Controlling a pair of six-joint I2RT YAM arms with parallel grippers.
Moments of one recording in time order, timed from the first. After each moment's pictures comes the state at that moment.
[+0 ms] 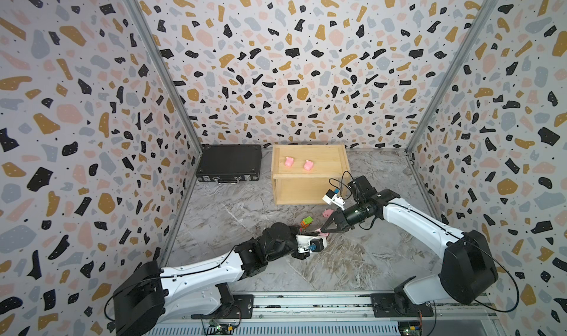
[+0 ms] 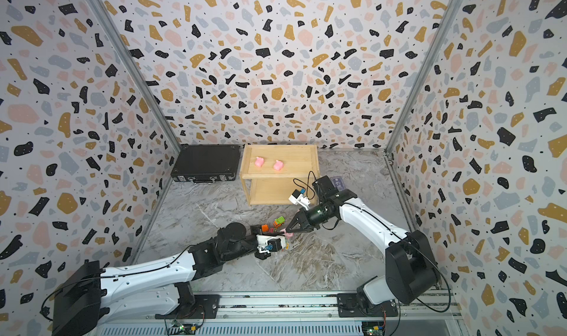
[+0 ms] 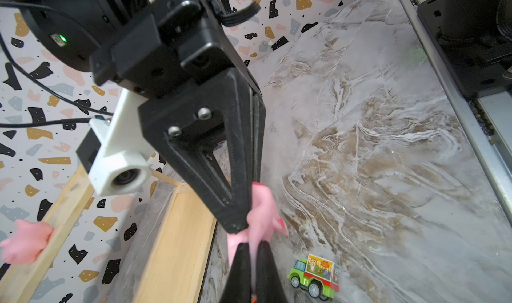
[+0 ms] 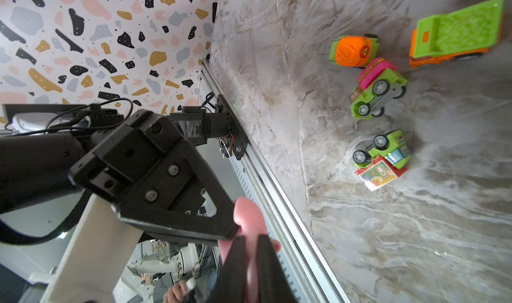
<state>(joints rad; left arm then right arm) -1.02 1.09 0.53 0.22 0.10 0.67 0.52 1.44 1.04 -0.76 -1.01 0.26</state>
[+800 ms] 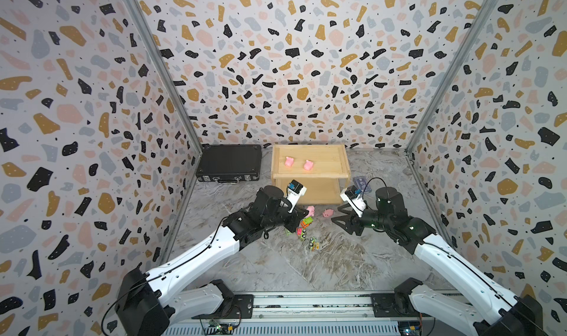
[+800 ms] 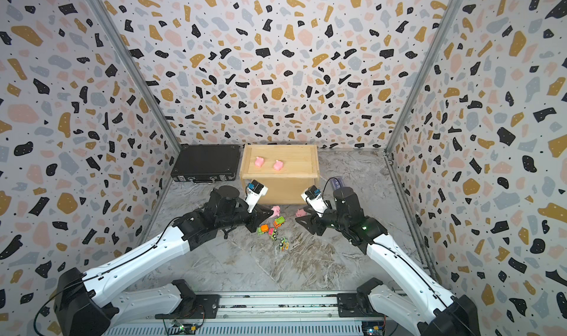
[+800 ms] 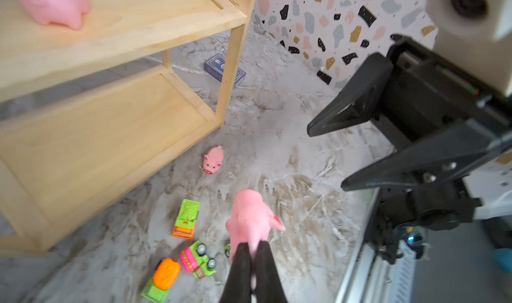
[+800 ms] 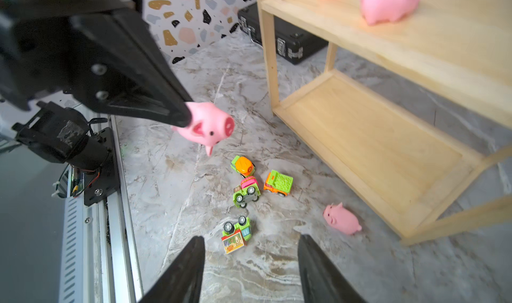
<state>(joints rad) -0.73 1.15 0.92 -0.32 0.34 -0.28 0.52 0.95 0.74 -0.30 -0.58 -0.16</state>
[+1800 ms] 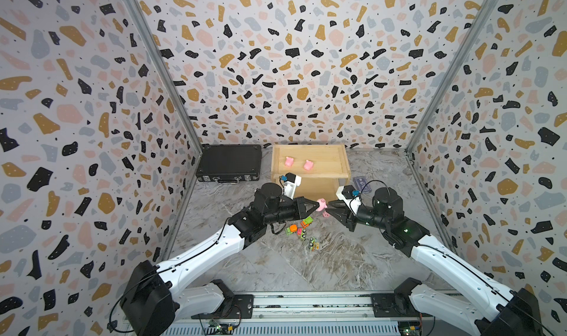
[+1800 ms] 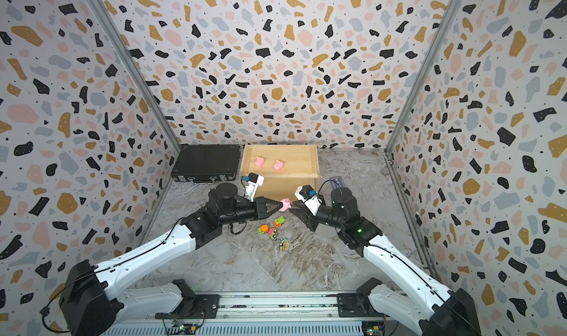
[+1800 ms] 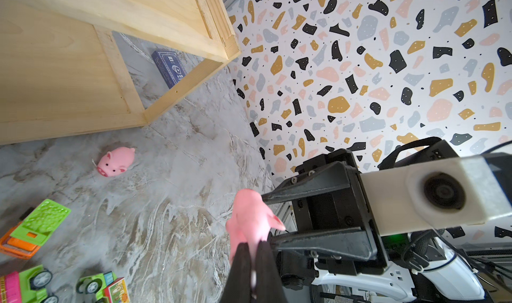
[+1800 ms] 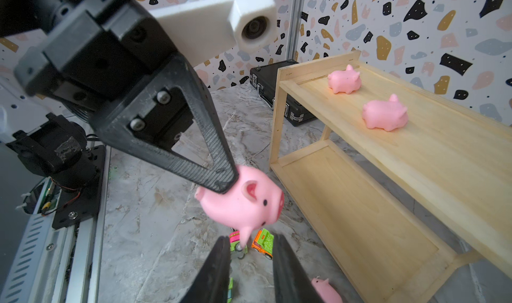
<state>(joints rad) -0.72 1.19 0.85 0.03 0.47 -0.88 0.59 0.99 0.73 -0.05 -0.55 -0.18</state>
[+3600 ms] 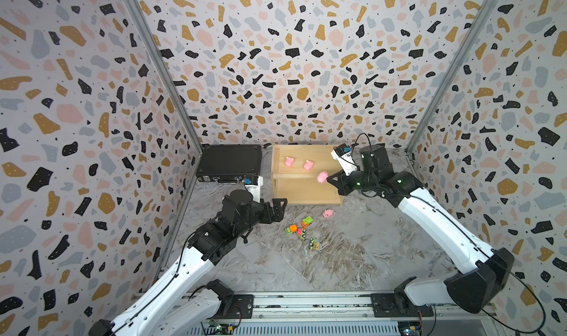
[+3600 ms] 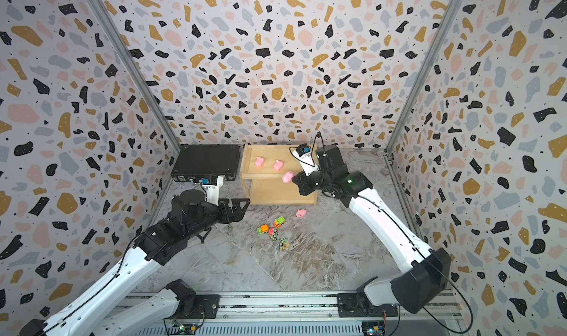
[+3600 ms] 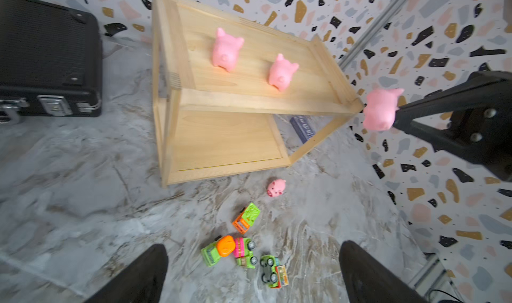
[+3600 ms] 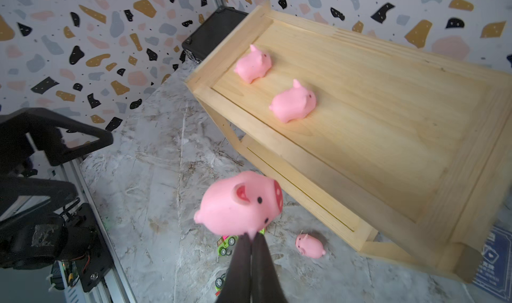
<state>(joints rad) -0.57 0.86 0.87 -0.49 0.00 -0.48 0.53 1.43 1.48 -0.72 -0.34 0.09</state>
